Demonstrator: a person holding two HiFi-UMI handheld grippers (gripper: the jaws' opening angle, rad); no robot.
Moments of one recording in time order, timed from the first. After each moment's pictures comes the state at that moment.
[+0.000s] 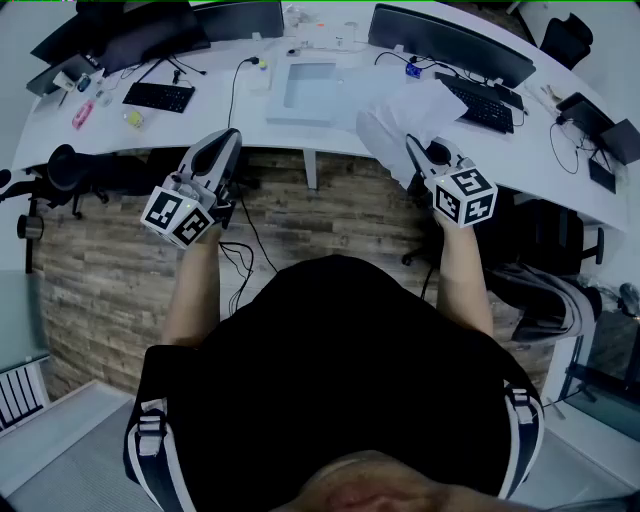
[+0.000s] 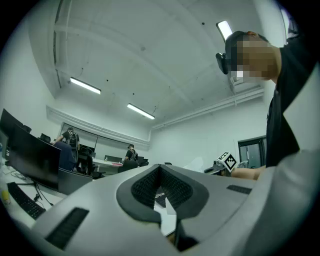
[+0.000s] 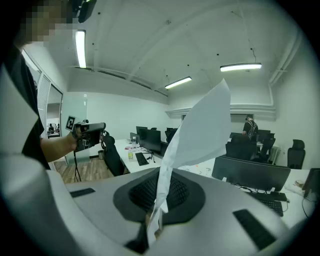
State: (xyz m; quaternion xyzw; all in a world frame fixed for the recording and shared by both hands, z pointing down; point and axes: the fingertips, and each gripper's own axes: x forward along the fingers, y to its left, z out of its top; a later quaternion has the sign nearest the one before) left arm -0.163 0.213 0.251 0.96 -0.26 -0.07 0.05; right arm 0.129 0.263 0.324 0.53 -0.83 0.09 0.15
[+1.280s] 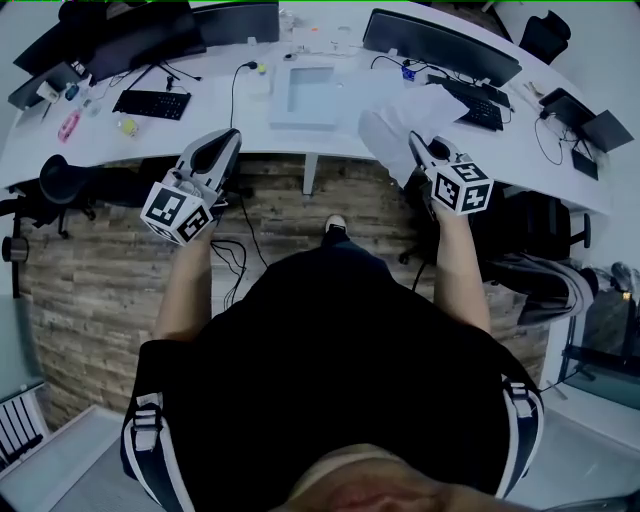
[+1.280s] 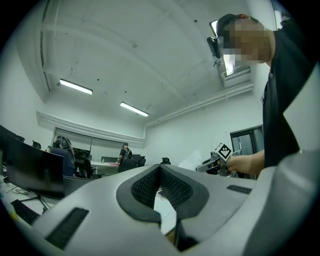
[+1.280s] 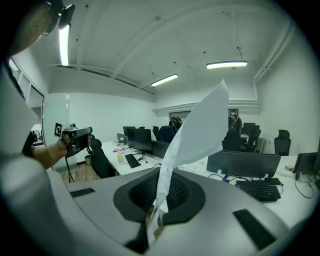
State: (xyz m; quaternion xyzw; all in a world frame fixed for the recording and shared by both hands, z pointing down) left arm -0.235 0.171 0.270 0.97 -0.22 -0.04 0.00; right arm 0.086 0.228 0.338 0.59 -0.78 0.13 0.14
